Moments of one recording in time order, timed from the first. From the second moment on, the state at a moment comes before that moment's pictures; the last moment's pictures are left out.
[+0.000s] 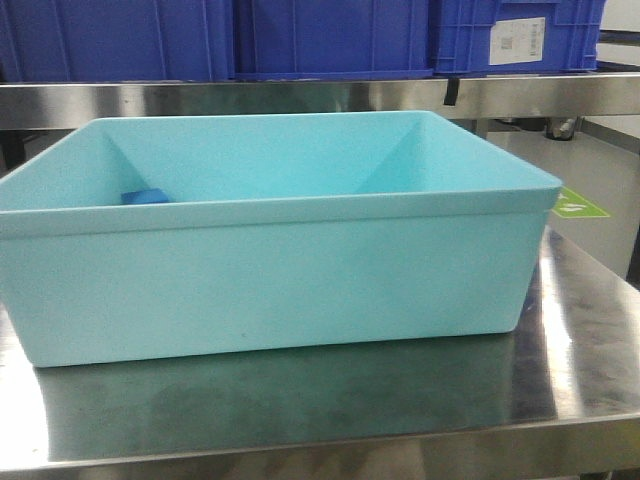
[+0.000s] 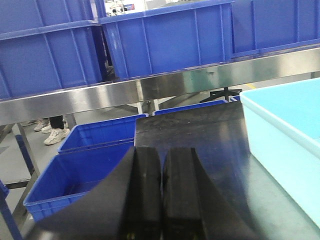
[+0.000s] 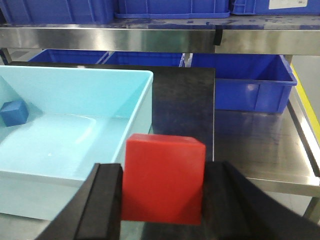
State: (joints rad) left arm -0.01 -0.01 0.01 -0.01 0.03 0.14; right arm 0.31 0.38 -0.33 -0.09 0.22 0.18
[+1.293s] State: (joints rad) left arm -0.01 -0.01 0.01 -0.01 0.03 0.14; right arm 0.31 0.38 -0.33 -0.09 0.21 0.18
